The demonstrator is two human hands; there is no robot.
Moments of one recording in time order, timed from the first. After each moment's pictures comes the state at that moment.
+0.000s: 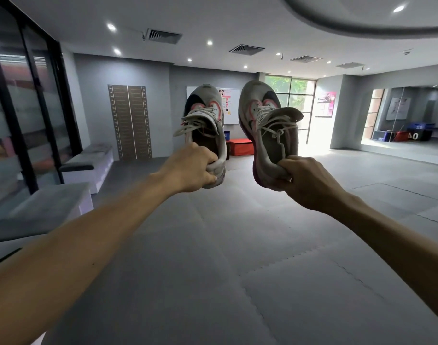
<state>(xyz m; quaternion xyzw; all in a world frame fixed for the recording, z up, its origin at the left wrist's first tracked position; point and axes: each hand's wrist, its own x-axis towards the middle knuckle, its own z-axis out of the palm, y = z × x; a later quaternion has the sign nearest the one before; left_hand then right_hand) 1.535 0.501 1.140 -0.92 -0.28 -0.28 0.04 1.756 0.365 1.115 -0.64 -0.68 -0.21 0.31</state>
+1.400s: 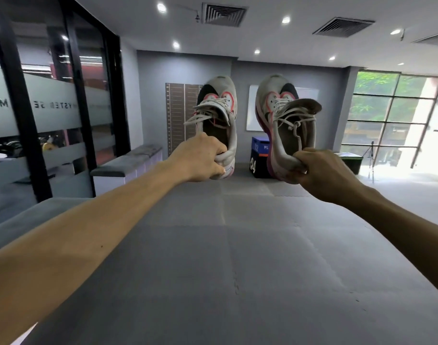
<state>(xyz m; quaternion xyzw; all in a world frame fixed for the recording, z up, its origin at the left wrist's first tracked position) 1.932 1.476 1.147 -0.86 -0.42 -0.28 0.08 2.196 1.416 1.129 -0.56 -0.75 -0.19 0.30</state>
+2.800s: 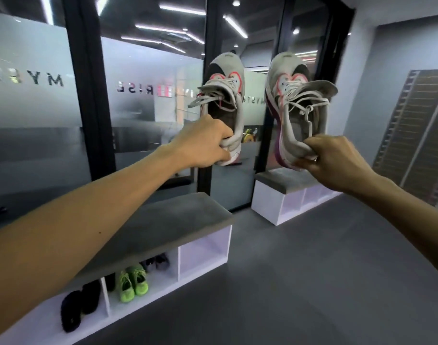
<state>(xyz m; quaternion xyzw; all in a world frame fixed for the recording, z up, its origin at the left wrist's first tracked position) 1.622 2.255 1.144 -0.57 -0.76 -0.23 0.20 1.819 2.443 1.132 -0.11 -0.93 -0.05 0.35</state>
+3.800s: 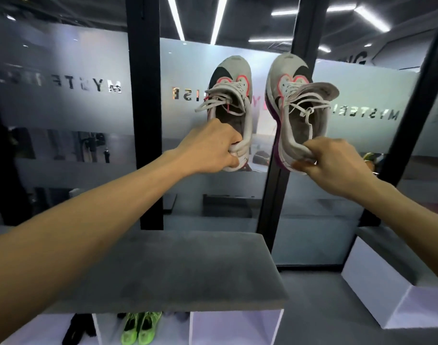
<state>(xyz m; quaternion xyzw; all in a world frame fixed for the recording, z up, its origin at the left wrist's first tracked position) 1.311 2.608 1.141 -0.35 -0.89 -0.13 0.27 1.375 2.858 1.129 0.13 -0.93 0.04 0.35</state>
